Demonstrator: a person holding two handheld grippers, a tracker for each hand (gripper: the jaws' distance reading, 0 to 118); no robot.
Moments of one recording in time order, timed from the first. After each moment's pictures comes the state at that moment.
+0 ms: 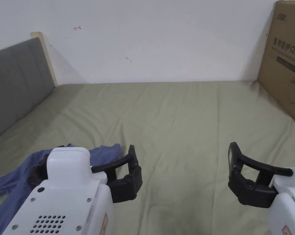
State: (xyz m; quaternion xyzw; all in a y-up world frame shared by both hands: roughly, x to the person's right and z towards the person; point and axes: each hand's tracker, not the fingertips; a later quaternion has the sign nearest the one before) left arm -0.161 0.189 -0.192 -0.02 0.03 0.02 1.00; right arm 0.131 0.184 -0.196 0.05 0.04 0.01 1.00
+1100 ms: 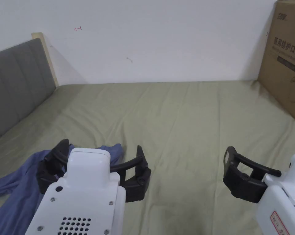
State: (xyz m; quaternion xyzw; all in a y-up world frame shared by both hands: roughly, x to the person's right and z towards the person) left arm -0.137 0.182 -0.192 0.01 0.05 -0.06 1.00; right arm 0.132 0.161 -0.213 -0.03 0.01 -0.09 0.99
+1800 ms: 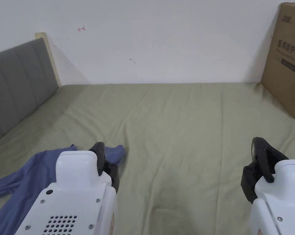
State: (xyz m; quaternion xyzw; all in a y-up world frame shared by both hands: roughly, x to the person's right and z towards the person) left arm -0.163 0.179 -0.200 -0.04 0.06 0.01 1.00; right arm 0.097 0.176 -0.202 0.04 0.00 0.06 1.00
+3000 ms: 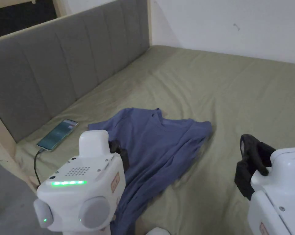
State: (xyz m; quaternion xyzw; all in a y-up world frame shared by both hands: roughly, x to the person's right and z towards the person) left arm -0.330 0.109 -0.227 -0.22 0.19 0.14 0.95; right arm -0.042 0.150 -0.262 -0.06 0.26 0.05 0.96
